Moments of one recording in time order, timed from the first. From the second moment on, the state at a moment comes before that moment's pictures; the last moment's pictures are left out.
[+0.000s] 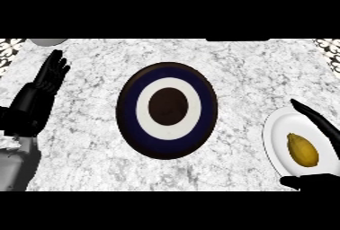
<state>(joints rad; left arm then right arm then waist) -0.25 0.41 -0.03 -1.59 0.16 0.07 0.08 0.09 -0.77 0.19 -1.81 -0.04 -0.11 -0.25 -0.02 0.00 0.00</state>
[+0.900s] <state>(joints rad) -0.27 0.39 -0.02 -1.60 0.15 0.04 0.10 0.01 -1.11 0.26 -1.97 0.08 0.30 0.44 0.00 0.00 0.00</state>
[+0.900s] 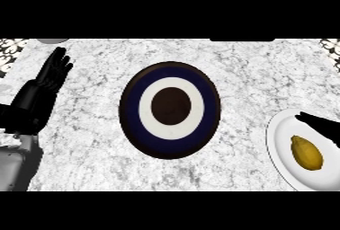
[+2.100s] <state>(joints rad) -0.28 0.31 0.04 -1.59 0.08 -0.02 0.11 -0.07 -0.79 0.27 -1.55 0.52 0.45 0.32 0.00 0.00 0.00</state>
